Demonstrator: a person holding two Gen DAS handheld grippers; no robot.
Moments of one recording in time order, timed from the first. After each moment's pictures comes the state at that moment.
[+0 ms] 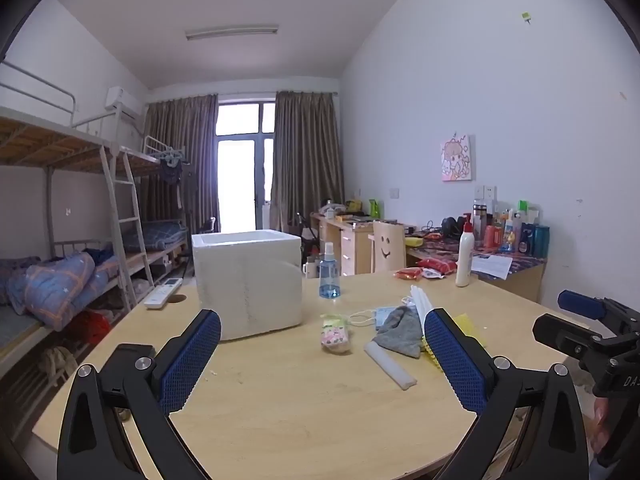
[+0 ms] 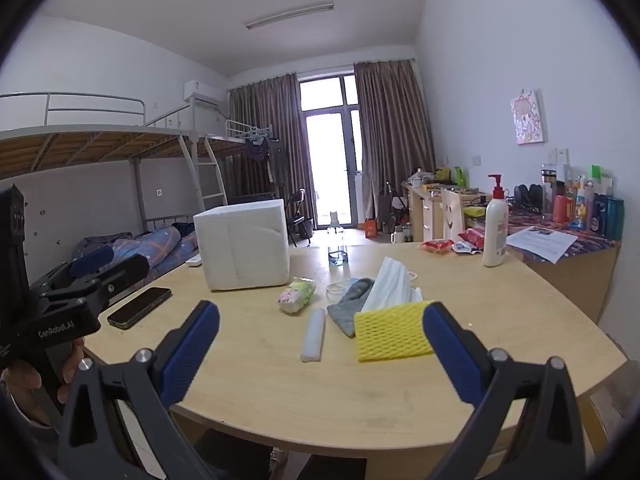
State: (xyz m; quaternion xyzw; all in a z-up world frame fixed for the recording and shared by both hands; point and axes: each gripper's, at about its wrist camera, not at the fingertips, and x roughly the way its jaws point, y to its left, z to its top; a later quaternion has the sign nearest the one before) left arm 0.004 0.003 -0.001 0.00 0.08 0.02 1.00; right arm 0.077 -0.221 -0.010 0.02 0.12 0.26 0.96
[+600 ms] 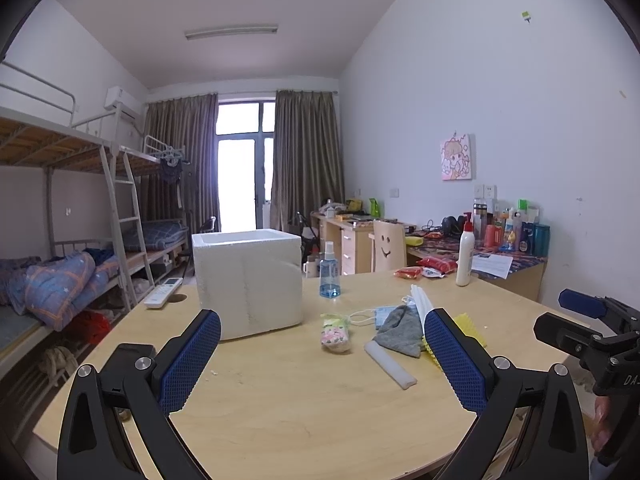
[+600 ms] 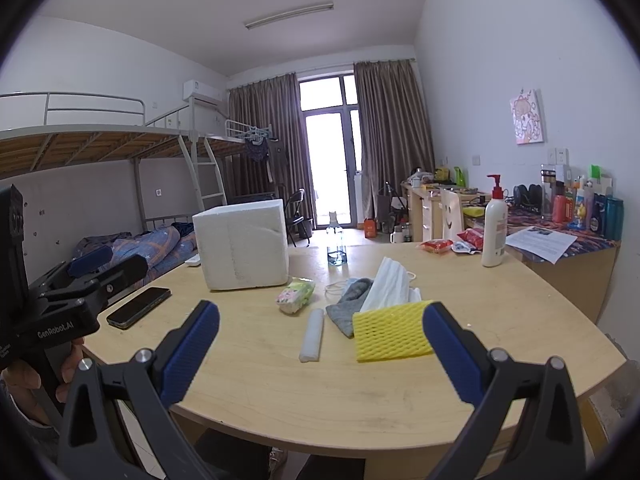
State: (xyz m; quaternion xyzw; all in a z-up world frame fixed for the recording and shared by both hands) left arm 0.002 0.003 -0.001 0.00 0.08 0.02 1.00; right arm 0.078 -0.223 -0.011 0.02 0.12 0.26 0.96
